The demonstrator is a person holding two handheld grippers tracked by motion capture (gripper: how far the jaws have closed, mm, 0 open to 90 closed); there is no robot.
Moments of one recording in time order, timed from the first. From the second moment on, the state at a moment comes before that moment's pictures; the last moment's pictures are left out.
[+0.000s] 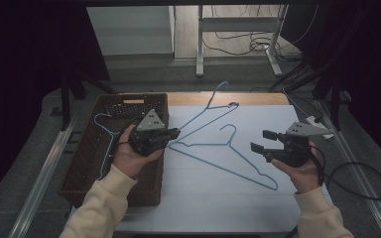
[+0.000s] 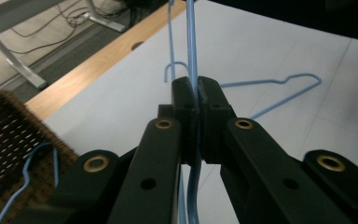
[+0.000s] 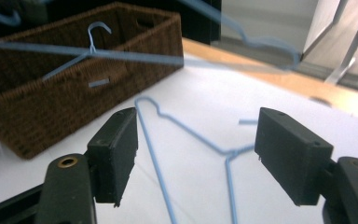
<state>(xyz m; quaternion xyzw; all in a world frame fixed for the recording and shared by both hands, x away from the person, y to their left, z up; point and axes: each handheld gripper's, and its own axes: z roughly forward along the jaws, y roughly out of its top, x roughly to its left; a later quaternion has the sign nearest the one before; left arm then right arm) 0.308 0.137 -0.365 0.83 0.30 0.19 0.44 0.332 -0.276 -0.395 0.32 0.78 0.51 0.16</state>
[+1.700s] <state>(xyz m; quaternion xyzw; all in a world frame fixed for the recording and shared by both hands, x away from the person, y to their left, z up) 0.252 0.296 -0.404 0.71 0.45 0.22 0.49 0.323 -0.278 -0.462 0.35 0.81 0.44 0.14</state>
